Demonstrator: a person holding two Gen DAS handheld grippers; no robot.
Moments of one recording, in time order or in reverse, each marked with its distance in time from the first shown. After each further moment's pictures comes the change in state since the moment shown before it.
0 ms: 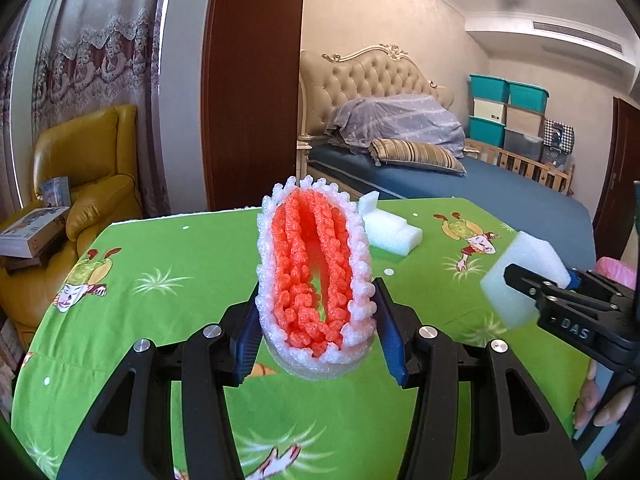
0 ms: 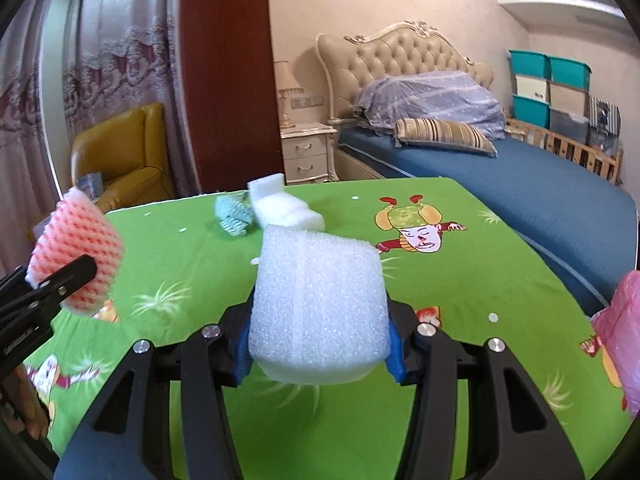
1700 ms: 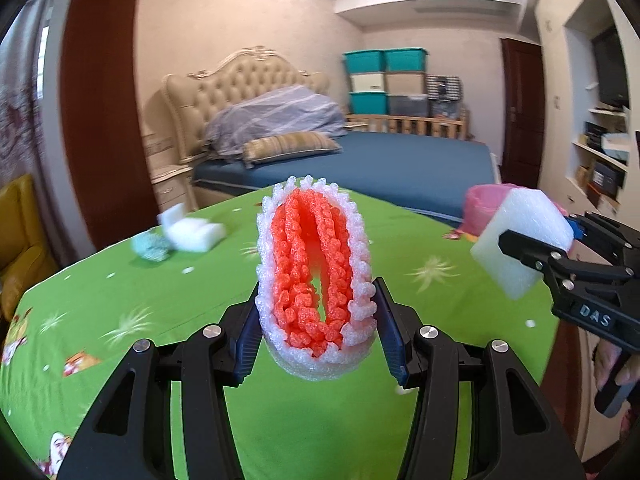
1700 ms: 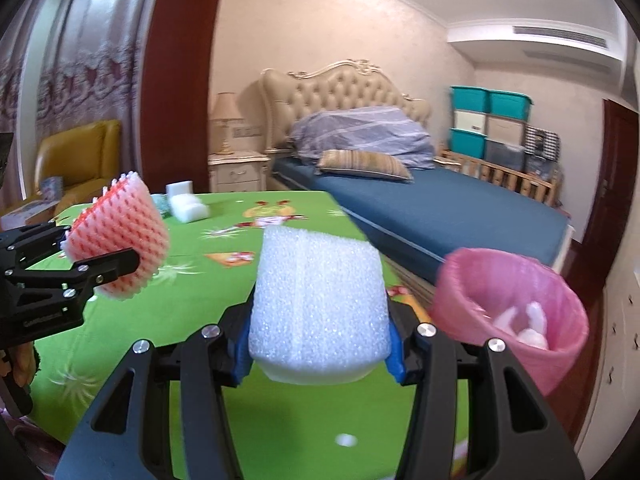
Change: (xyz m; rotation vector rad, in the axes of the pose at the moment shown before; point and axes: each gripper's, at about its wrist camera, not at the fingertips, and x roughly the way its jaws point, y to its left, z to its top) left arm -0.047 -0.176 -0.033 0.304 0.002 -0.336; right arm -0.181 -0.130 -0.076 -0.014 -0.126 -0.233
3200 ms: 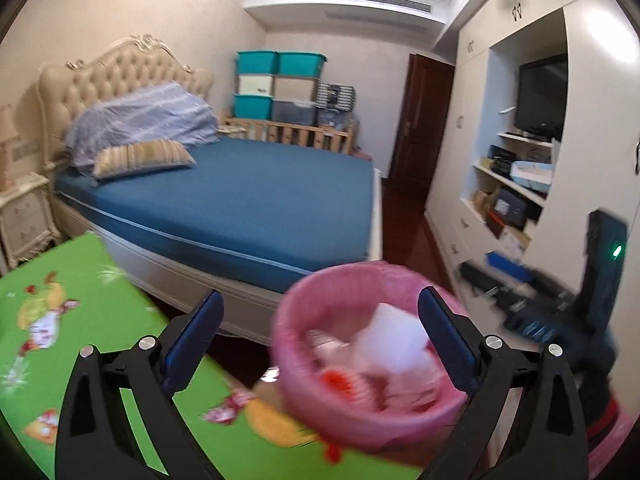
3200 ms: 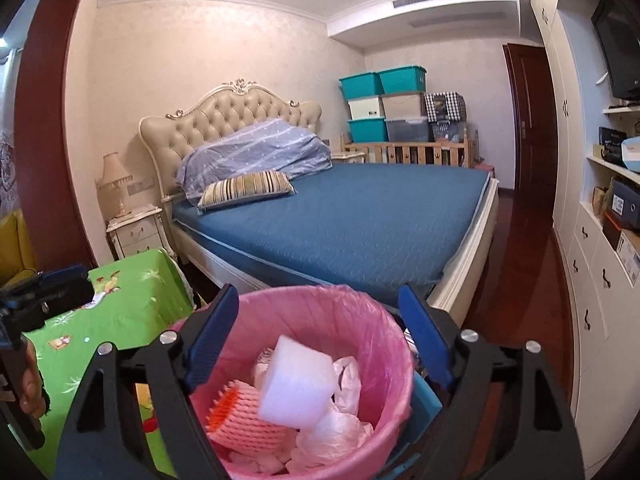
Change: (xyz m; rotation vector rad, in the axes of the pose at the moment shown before) left arm 0.168 -0.184 0.124 -0.012 -0.025 -0.427; right arm 0.051 -0.284 0.014 0.282 -0.063 -0.237
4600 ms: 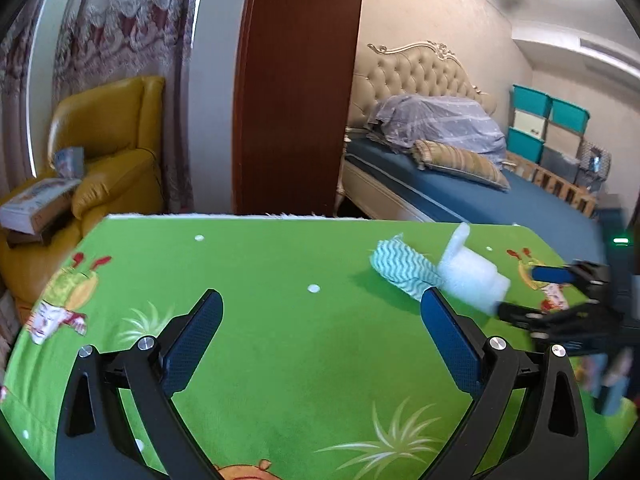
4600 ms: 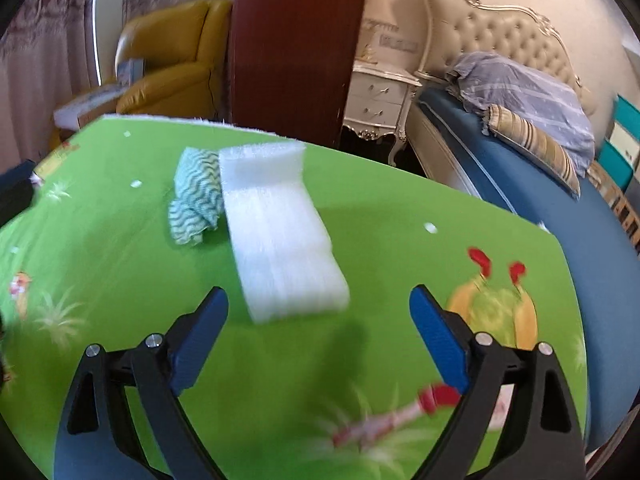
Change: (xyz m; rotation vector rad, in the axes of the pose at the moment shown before) left arm -0.299 0.397 -0.120 -0.426 -0.050 0.826; right arm 0.187 0.594 -0.081 -0.682 0.443 0.603
